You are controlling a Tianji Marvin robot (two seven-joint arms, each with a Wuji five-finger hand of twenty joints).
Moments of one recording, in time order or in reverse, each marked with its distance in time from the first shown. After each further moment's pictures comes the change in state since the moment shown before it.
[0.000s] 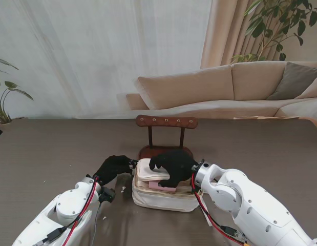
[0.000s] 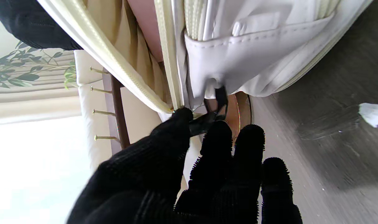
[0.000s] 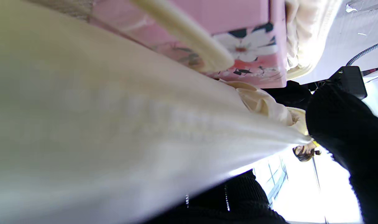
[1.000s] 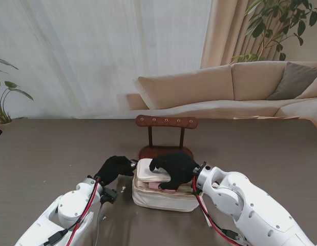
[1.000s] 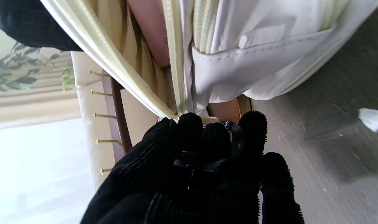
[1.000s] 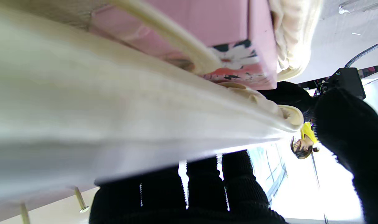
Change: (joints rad) left arm 0.028 -0.011 -0.014 -0.049 0.049 0.036 0.015; right arm -0.043 0.002 0.034 -0.028 -0.013 -0.011 -0.001; left_hand 0.089 0.116 -0.280 0.011 -0.015 0.139 0.177 0.197 0.014 0.001 0.230 0.001 0.153 0.005 0.051 0.008 0.031 0.028 0.184 0.105; right_hand -0.028 0.052 -0.063 0.000 -0.032 -0.006 -0.034 -0.012 -0.054 0.001 -0.069 -0.039 -0.059 0.041 -0.044 -0.024 -0.003 0.023 -0.041 0.000
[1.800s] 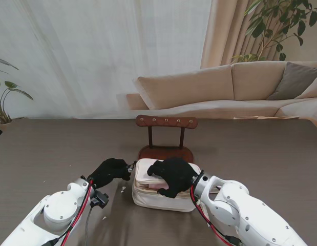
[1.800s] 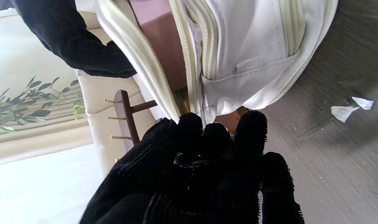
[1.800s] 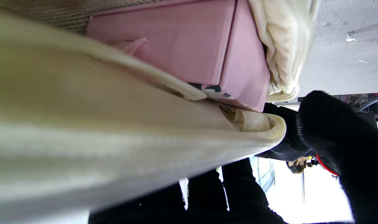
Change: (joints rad) left arm 0.071 0.059 -0.069 -0.122 0.052 0.012 -0.149; right arm -0.035 0.018 -0.048 -0.017 -0.195 0.054 -0.157; left_hand -0.007 0.000 0.011 0.000 0.000 -0.001 0.001 -0.002 0.000 -0.003 0.010 0.002 0.002 0.000 0.000 0.000 0.000 0.000 0.013 0.001; right_hand 0.062 0.031 0.043 0.032 0.002 0.007 -0.040 -0.048 -0.044 0.009 -0.016 -0.049 -0.074 0.051 -0.016 -0.017 -0.003 0.020 -0.057 0.014
